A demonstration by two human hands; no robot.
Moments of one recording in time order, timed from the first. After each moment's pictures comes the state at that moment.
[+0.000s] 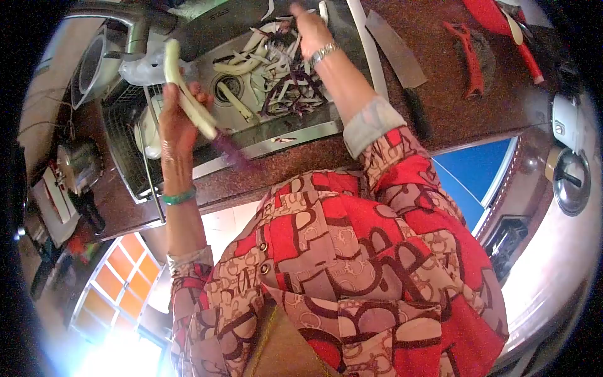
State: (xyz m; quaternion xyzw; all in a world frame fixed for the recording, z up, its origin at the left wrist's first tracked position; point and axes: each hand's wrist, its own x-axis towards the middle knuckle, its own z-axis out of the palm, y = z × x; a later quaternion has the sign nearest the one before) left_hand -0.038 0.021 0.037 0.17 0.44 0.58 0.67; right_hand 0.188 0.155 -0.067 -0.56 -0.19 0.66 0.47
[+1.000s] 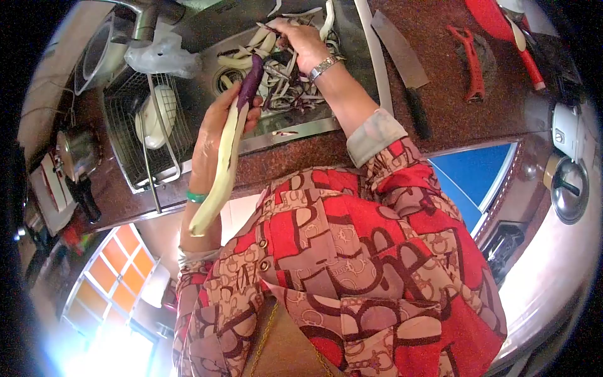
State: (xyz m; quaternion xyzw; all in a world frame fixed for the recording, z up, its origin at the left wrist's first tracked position) left_hand 0.008 0.000 0.017 0.00 0.48 0.37 0.80; right_hand 0.172 0.120 -0.043 -0.50 -0.31 0.71 0.39
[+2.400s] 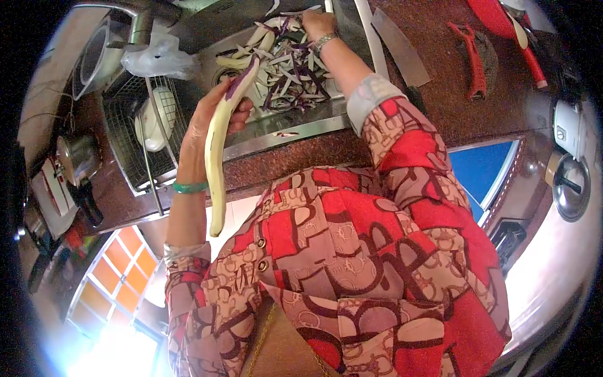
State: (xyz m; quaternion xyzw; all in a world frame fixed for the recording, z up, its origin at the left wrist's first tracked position) left_hand -0.005 0.017 0.034 0.07 0.52 0.29 0.80; right_hand 0.198 0.172 -0.123 -0.67 -0.37 0.50 0.40
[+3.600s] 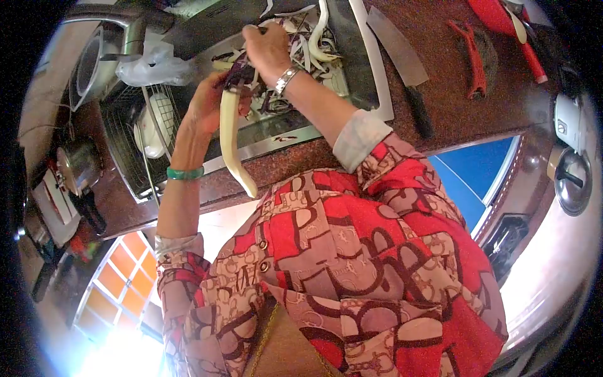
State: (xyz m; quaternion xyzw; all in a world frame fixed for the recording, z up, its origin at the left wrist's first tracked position) left_hand -0.010 0.052 0.004 0.01 0.47 0.29 0.84; right_hand 0.127 0.111 -0.030 -0.61 -0.39 0.55 0.42
